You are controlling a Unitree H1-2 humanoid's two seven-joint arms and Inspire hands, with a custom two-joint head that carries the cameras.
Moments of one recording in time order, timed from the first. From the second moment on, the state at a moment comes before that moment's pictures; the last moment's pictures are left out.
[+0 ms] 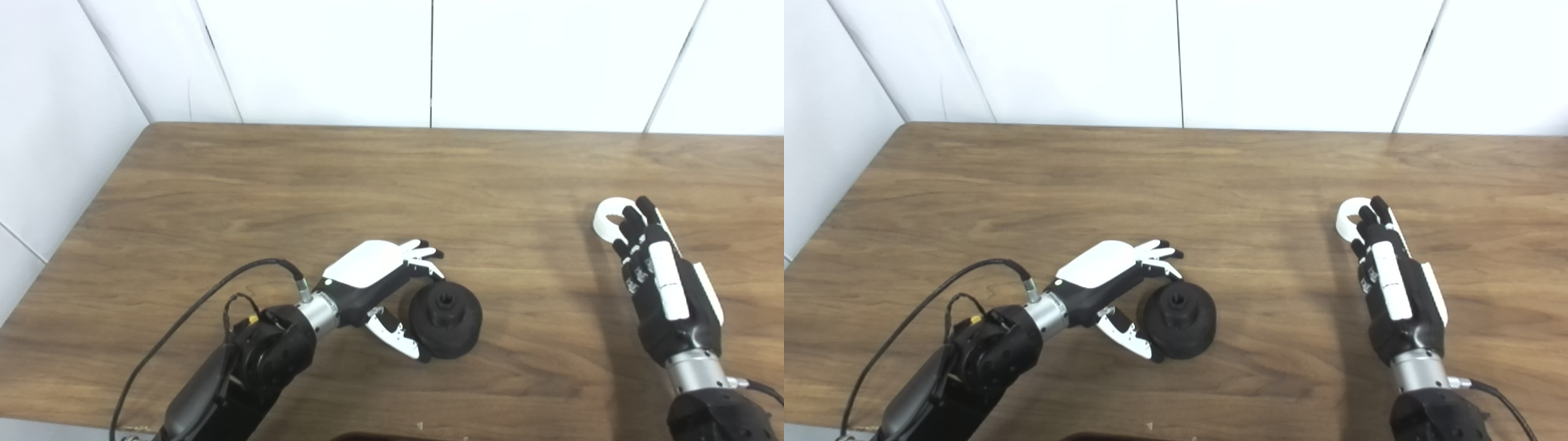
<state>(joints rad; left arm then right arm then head) -0.17 0.39 -0.42 -0.29 0.68 0.10 -0.45 0.04 -0.05 -0.13 -0.39 0.25 0.30 0.06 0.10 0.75</state>
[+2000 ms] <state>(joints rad) -0.14 0.39 -0.37 -0.29 0.65 0.03 -0.47 -0.40 -0.50 0.17 0.05 -0.48 0.39 0.21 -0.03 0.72</state>
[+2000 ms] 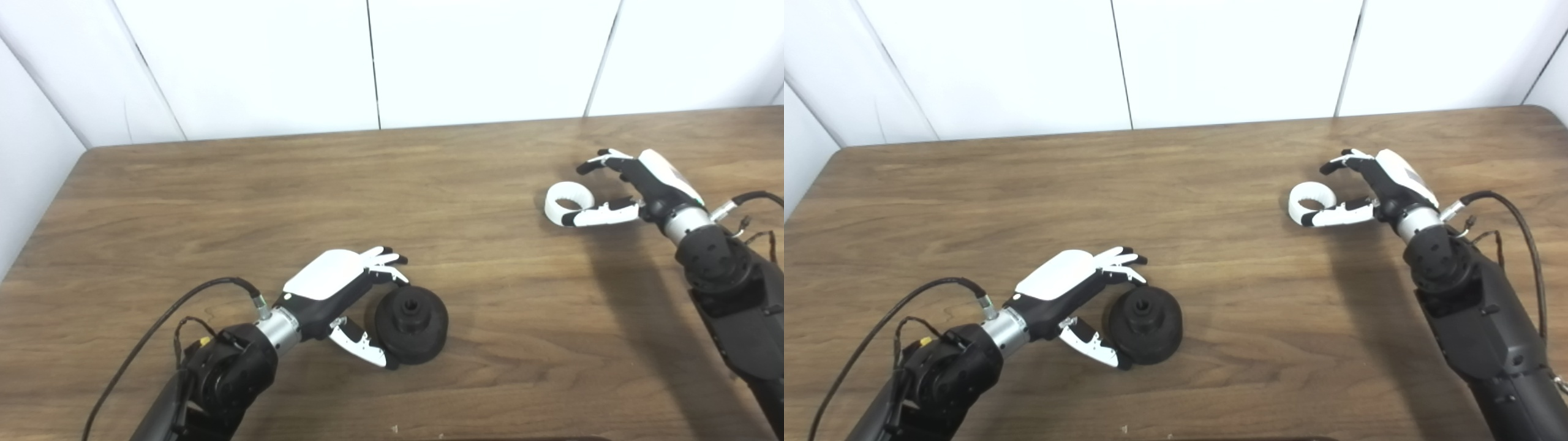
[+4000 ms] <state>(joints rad) -0.14 0.38 -0.35 -0.31 0.64 0.04 -0.51 -0.43 -0.46 0.16 0.18 -0.50 0.32 0.13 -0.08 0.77</state>
